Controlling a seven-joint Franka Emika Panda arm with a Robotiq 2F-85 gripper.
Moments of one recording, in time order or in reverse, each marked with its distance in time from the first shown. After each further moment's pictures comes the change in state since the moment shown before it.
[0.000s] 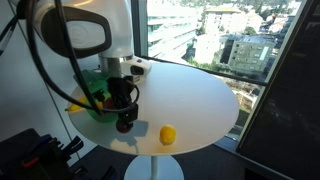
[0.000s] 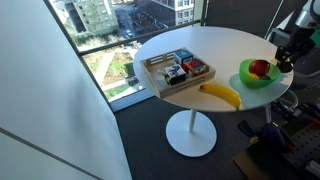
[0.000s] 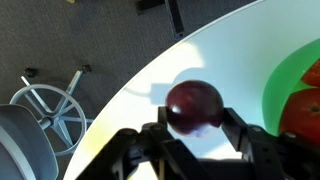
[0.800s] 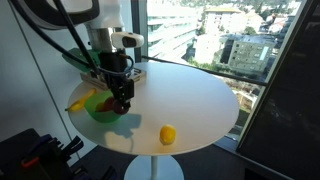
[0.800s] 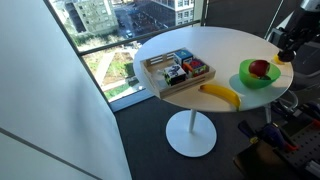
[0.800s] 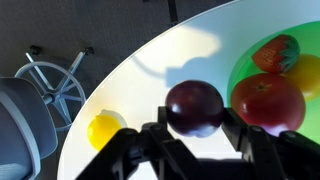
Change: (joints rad) arm 0.010 -0.172 0.061 0.005 -0.028 -0.124 0.000
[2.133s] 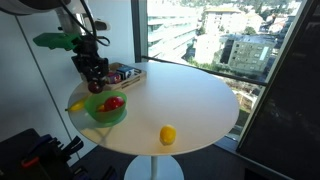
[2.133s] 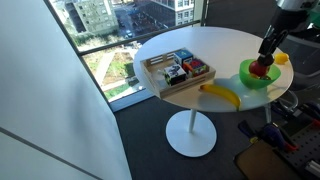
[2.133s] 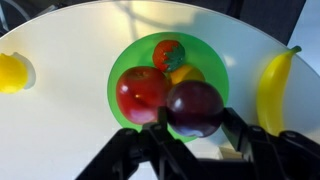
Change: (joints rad) arm 0.254 -0.100 0.094 -0.014 0.092 -0.082 -0.122
